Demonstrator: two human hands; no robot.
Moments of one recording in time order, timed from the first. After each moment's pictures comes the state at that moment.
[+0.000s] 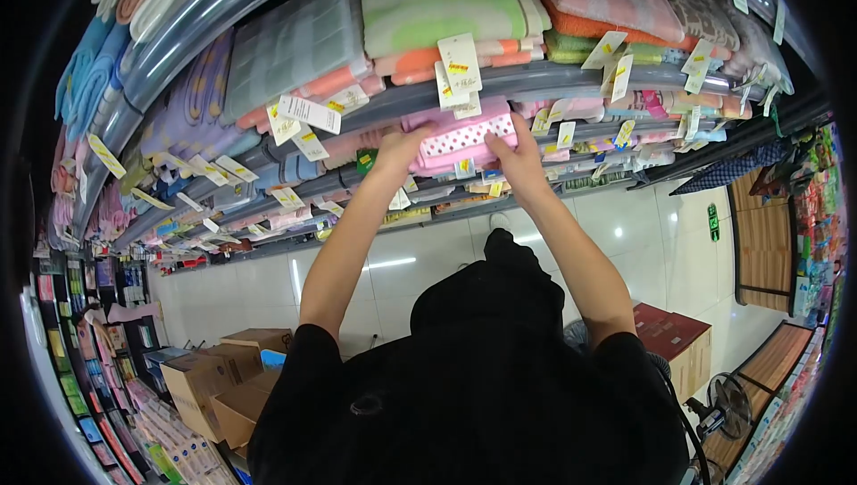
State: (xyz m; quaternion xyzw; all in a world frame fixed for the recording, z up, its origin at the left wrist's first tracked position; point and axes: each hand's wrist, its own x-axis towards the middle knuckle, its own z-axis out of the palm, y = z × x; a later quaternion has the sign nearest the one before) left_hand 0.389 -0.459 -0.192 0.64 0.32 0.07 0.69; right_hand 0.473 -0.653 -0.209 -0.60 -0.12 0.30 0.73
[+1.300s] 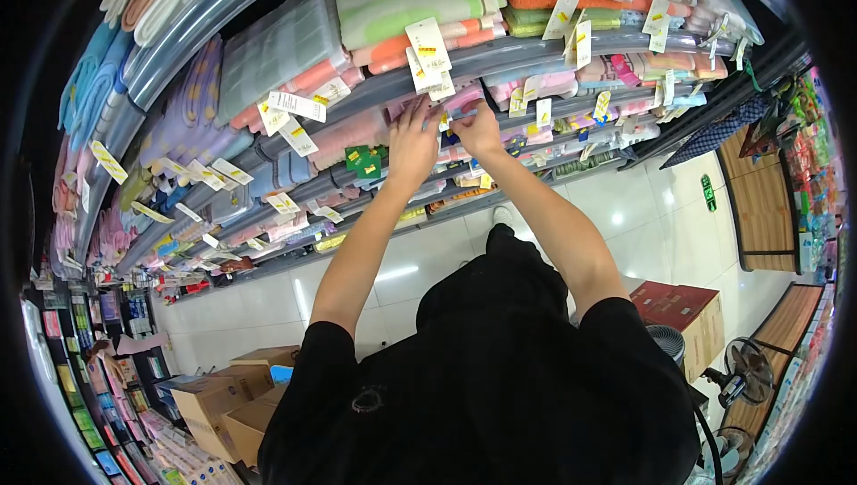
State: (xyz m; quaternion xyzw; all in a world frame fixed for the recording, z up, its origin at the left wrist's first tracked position) left_hand 0.389 -0.493 -0.242 0.97 0.04 0.25 0.05; right_hand 0.492 -0.612 -0.267 -0.79 -0.13 0.14 0.58
